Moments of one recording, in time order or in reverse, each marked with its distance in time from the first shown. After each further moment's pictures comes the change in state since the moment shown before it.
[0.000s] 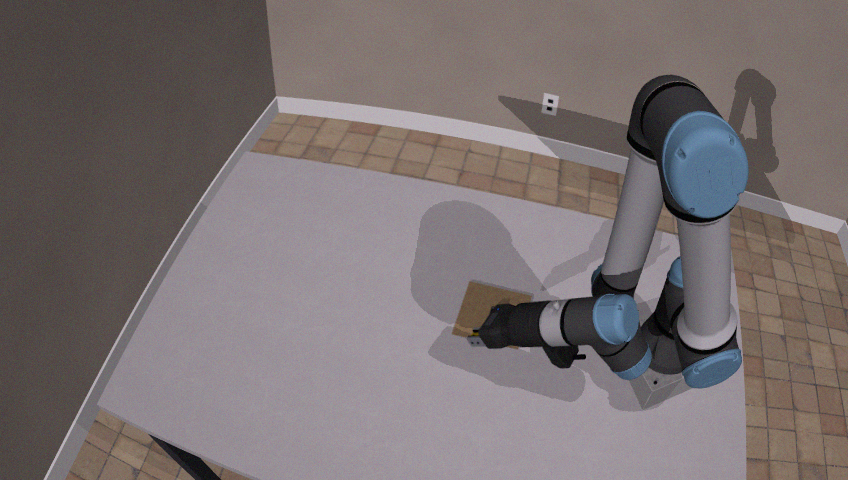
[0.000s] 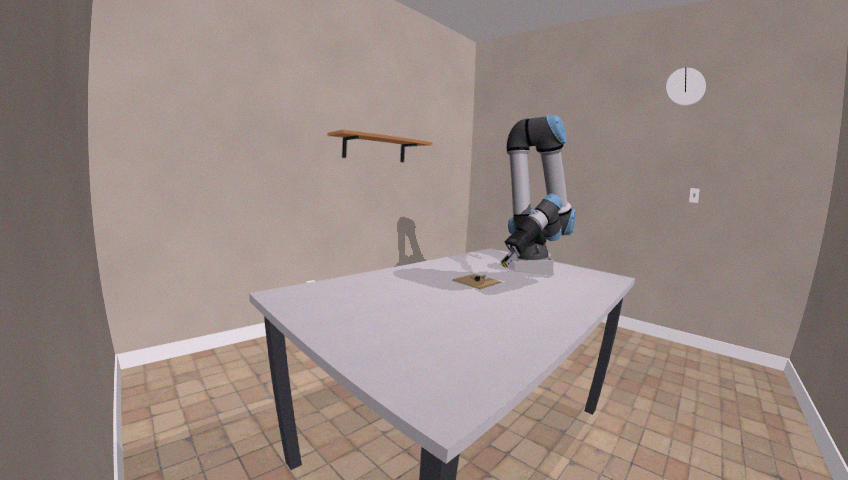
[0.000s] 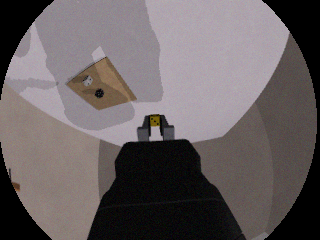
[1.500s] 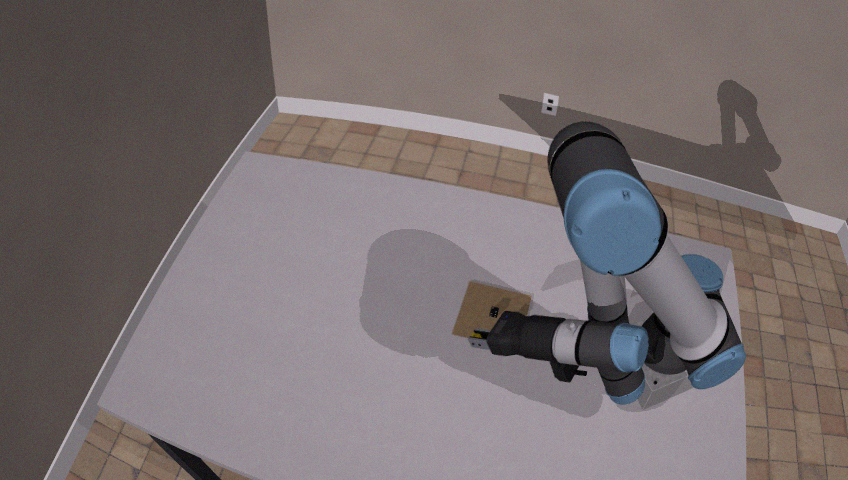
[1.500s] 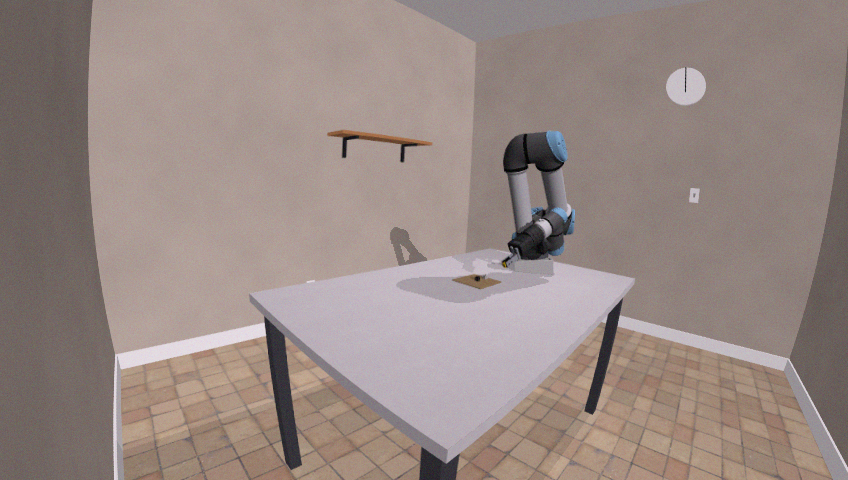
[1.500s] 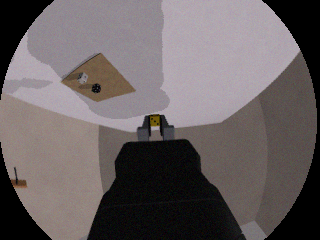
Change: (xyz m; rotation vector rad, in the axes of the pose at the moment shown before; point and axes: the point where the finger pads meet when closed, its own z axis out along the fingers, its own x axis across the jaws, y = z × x) arm 0.000 -0.004 0.000 -0.208 0.002 0.000
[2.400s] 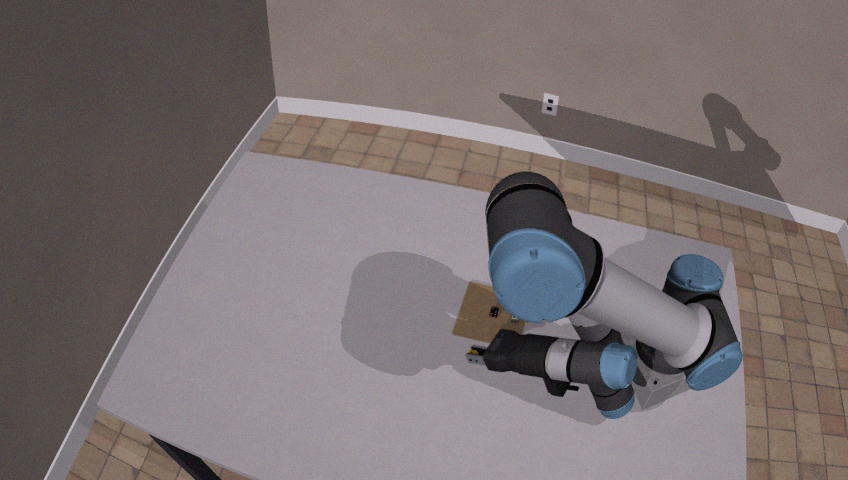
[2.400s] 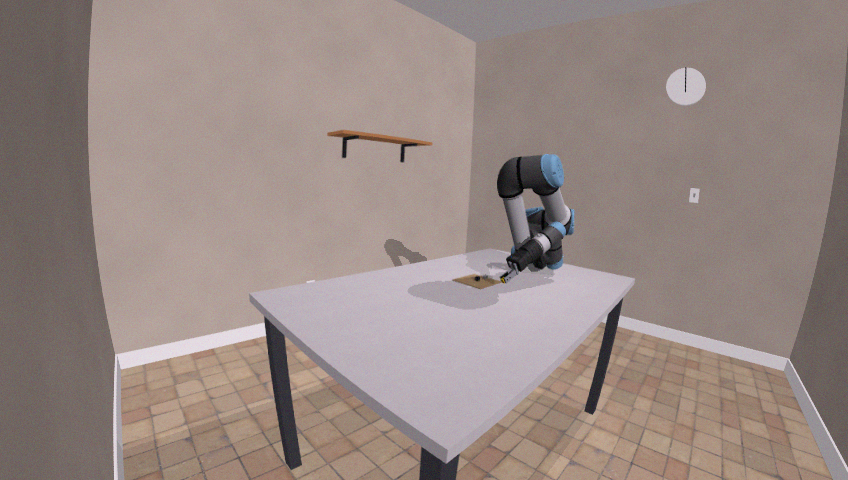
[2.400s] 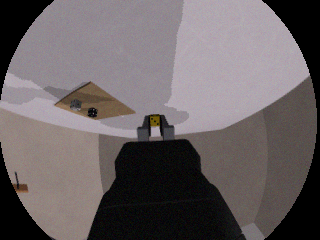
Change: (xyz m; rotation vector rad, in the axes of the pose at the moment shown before) arm 0.000 -0.052 0.027 0.002 -0.001 0.000
